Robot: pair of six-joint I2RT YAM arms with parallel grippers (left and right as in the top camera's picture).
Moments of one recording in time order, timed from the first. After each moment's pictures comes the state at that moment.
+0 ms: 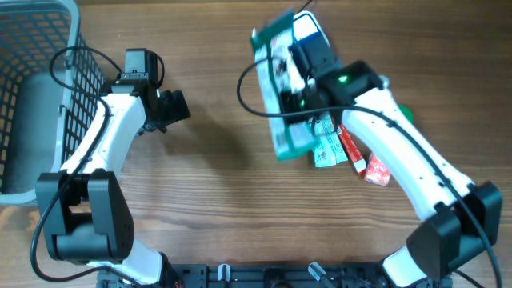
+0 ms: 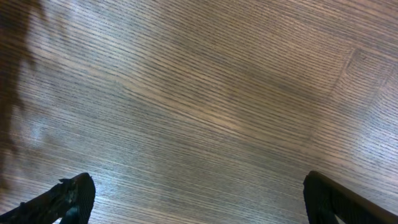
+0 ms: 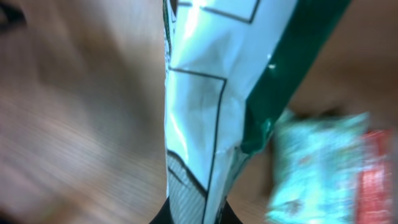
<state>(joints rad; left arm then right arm) -0.01 1.75 1.23 -0.79 -0.06 -0.36 0.51 1.73 1.50 -0.99 -0.17 0.24</state>
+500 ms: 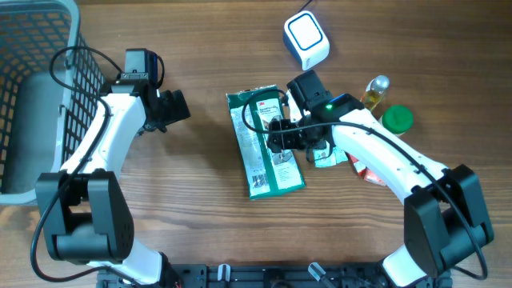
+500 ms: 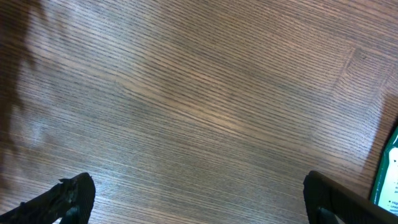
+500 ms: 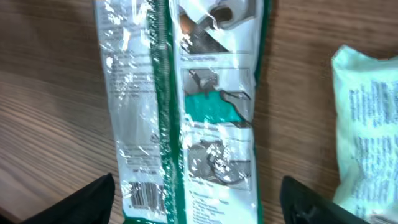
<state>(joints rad) -0.01 1.75 1.23 -0.79 -0.06 -0.37 0.51 1.74 1.20 -0.76 -0.26 0.38</state>
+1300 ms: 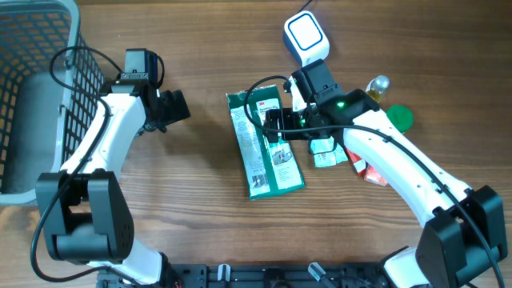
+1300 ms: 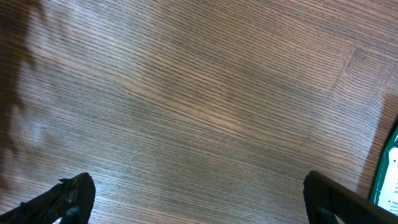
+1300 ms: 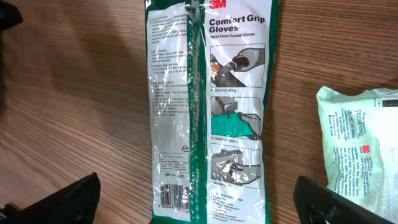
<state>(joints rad) -0.01 1.75 1.23 -0.78 -0.06 -0.37 0.51 1.65 1.26 -0.76 -0.25 0.39</state>
